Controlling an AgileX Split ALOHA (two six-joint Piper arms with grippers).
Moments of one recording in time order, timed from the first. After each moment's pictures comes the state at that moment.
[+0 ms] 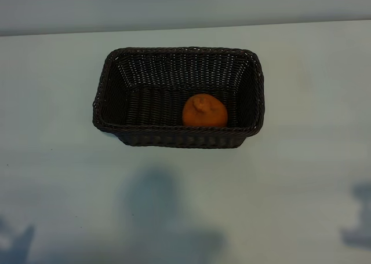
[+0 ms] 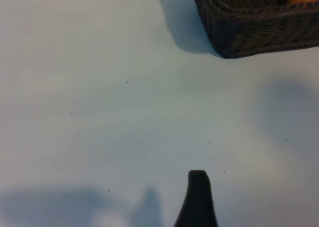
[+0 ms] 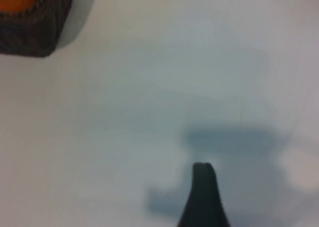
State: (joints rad) left arm -0.15 -0.01 -0.50 -0.09 1.09 0.07; right arm -0.09 0.13 -0.52 0.07 1.11 -0.04
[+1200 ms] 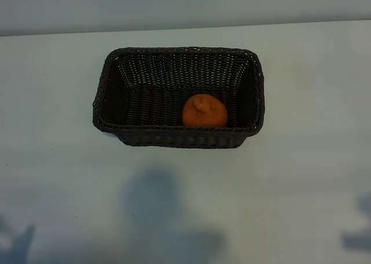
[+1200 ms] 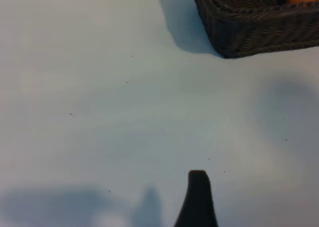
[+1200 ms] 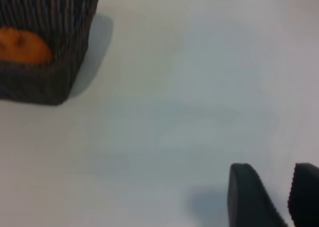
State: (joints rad) left arm -0.15 -0.01 -0.50 -0.09 1.09 0.07; right arm -0.09 -0.01 -0.51 0.08 1.02 -0.04
